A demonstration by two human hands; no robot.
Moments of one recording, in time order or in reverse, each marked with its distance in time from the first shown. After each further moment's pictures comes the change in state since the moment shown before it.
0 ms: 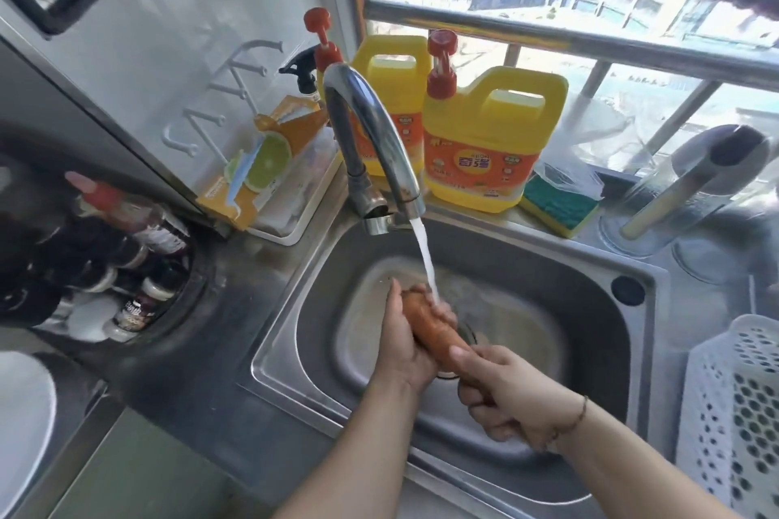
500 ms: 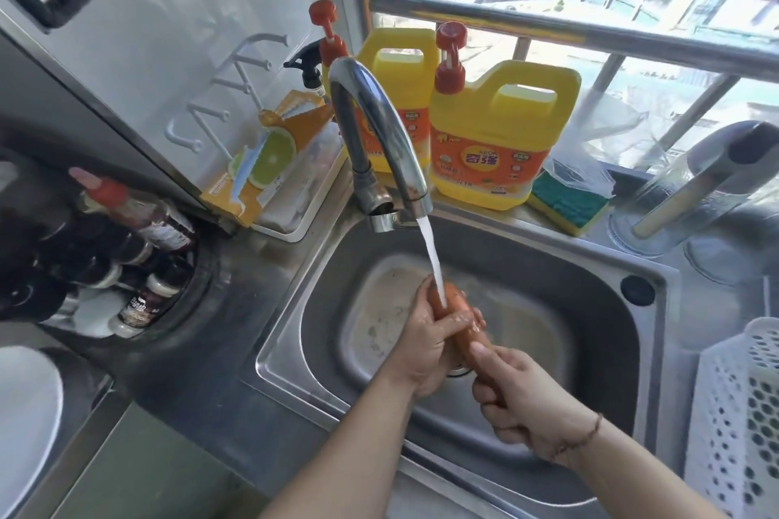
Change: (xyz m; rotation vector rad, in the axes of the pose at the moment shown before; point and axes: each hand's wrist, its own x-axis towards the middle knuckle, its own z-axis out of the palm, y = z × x) left_hand -0.009 -0.008 -0.003 0.506 -0.245 0.121; right_hand 0.002 0.011 -0.003 0.104 0.114 -0.047
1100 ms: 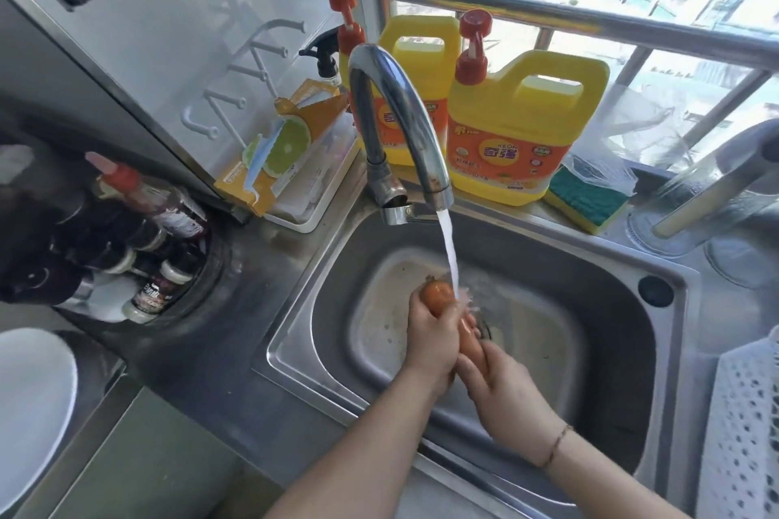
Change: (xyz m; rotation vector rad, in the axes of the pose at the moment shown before) left_hand 0.002 -0.006 0.003 0.134 0.391 0.085; right_hand 0.014 0.021 0.019 -0.768 0.291 -0.388
